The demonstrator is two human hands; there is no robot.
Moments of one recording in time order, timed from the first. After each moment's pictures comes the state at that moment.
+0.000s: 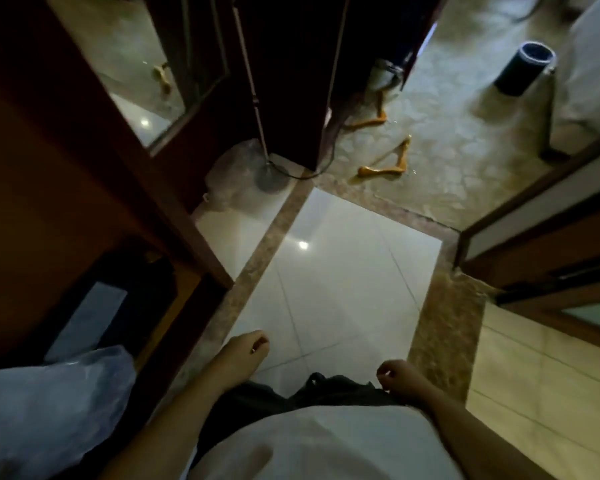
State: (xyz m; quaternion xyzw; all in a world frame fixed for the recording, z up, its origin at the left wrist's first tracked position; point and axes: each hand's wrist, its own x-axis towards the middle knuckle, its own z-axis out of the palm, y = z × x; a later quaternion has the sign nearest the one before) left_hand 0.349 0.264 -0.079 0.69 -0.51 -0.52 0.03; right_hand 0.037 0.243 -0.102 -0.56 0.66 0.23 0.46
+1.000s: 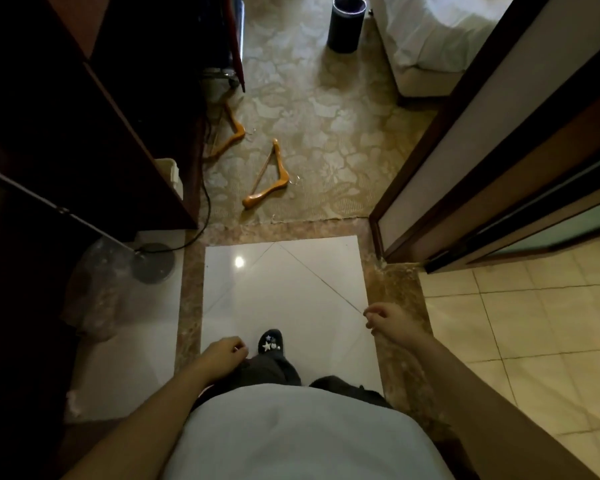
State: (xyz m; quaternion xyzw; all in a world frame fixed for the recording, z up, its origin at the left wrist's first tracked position) left_hand 0.175 -0.130 -0.125 0.55 -0.65 -0.47 -0.21; right_hand -0.136 -0.040 -0.082 -0.34 0.80 -0.12 0.48
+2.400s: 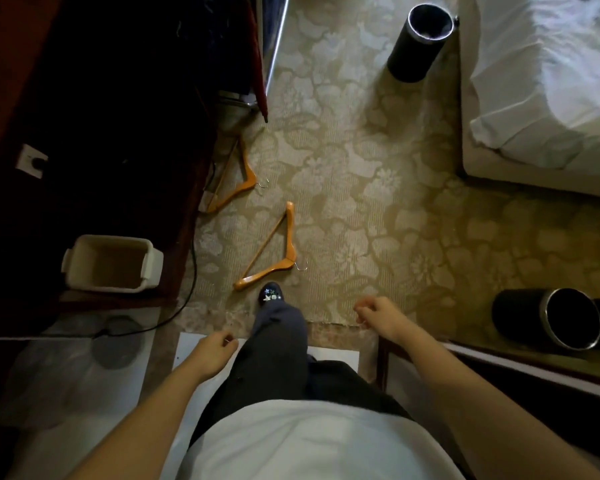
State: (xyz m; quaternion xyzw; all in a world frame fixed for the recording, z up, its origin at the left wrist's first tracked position) left_hand -0.064 -0.678 -0.154 0.65 -0.49 -0.56 -0.14; right_hand -0.386 -0.670 -0.113 -0.37 0.75 -0.01 0.55
